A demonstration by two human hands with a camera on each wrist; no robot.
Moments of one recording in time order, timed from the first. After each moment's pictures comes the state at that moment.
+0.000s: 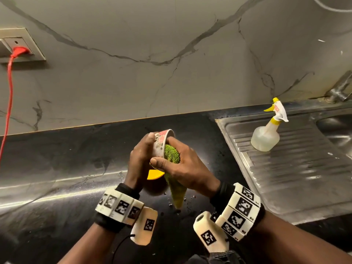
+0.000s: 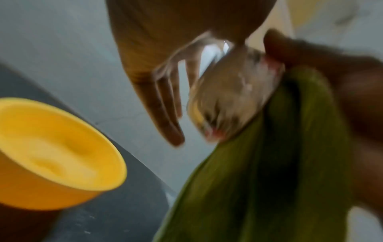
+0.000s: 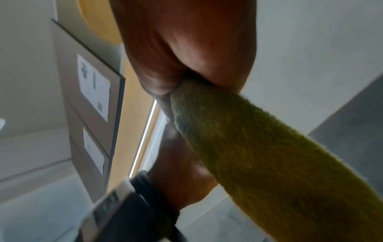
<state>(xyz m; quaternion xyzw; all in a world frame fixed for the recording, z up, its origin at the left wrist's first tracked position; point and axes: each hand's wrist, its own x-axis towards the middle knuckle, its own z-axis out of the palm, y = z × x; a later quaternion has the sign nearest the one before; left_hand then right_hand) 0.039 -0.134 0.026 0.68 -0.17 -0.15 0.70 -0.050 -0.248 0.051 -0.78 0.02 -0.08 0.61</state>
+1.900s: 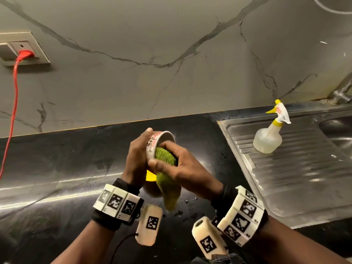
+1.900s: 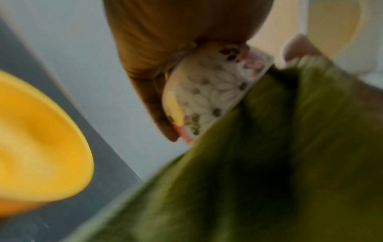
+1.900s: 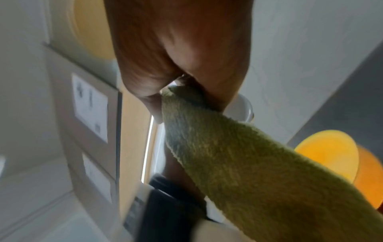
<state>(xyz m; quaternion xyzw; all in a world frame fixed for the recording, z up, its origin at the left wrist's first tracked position) 0.045 -0.138 0.046 0.58 -0.13 -0.21 0.77 -0.051 -0.245 0.059 -0.75 -0.03 -0.06 0.66</state>
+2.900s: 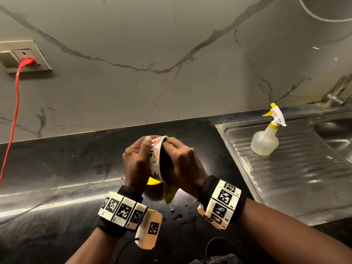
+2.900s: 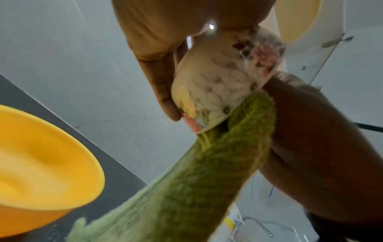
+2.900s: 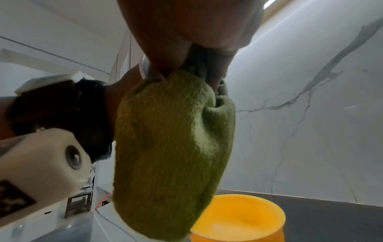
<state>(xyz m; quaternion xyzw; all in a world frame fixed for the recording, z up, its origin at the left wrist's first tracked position) 0.037 -0.134 0.033 0.66 -0.20 0.01 0.73 -0.027 -0.251 0.031 -0.89 -0.09 -0.33 0.30</state>
